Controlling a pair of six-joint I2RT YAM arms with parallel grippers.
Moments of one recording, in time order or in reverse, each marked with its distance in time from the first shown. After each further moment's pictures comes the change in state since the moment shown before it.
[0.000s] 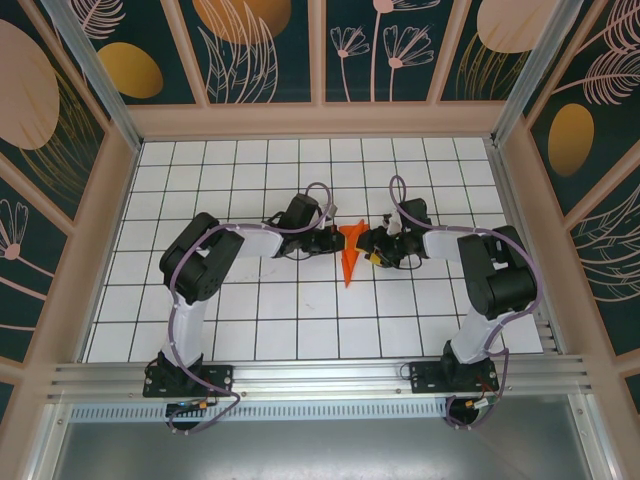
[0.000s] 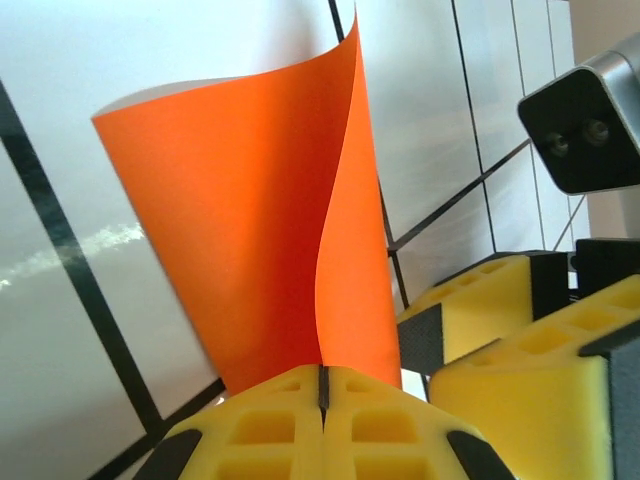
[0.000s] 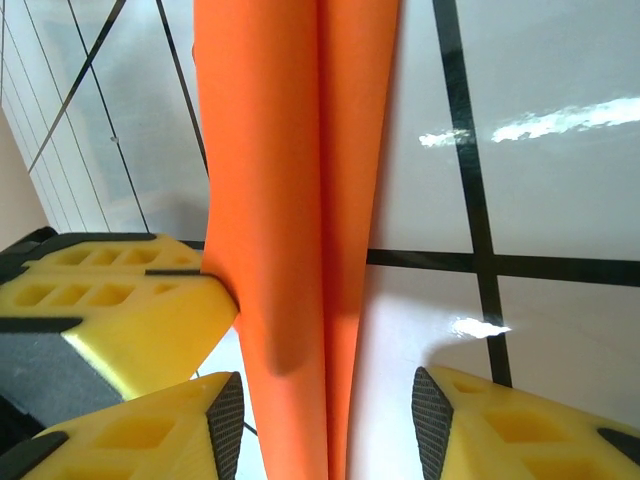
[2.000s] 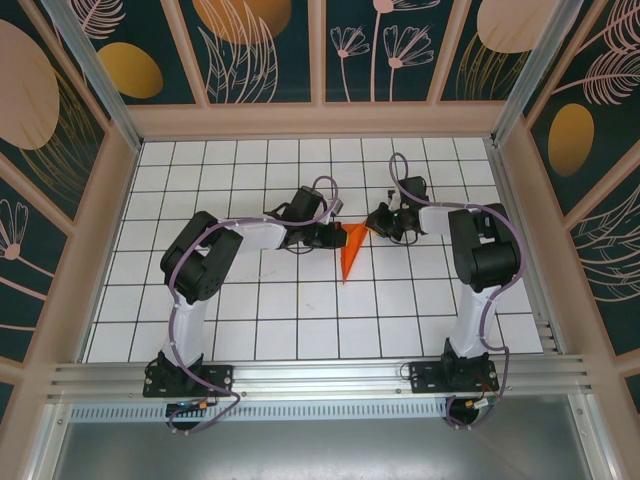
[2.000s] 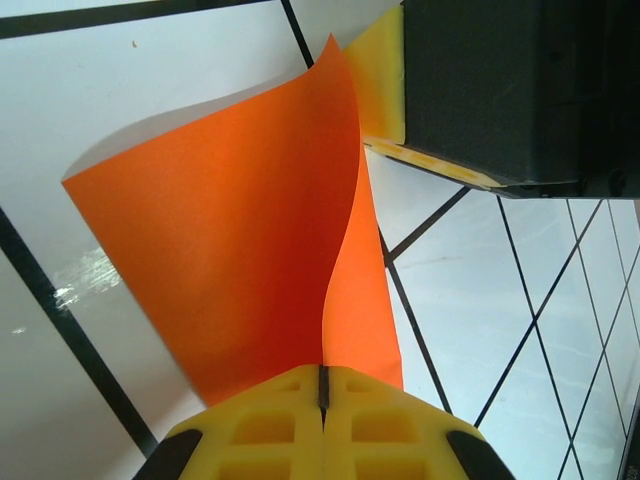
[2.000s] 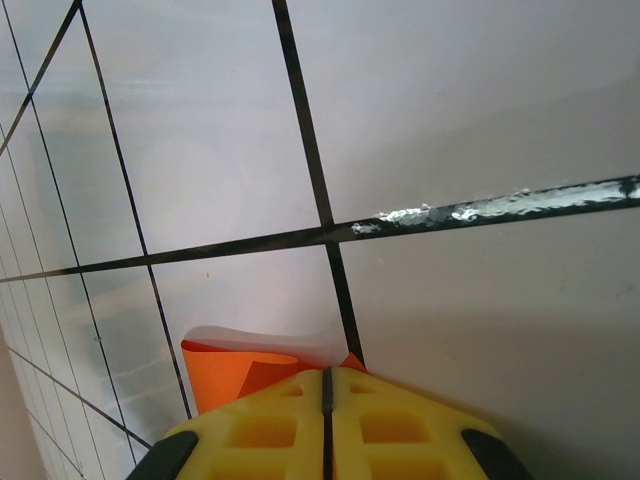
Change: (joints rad) left arm 0.000 0.002 0.108 -0.165 -0.030 0.159; right arm -0.066 0.220 0.273 -0.024 0.132 -0.074
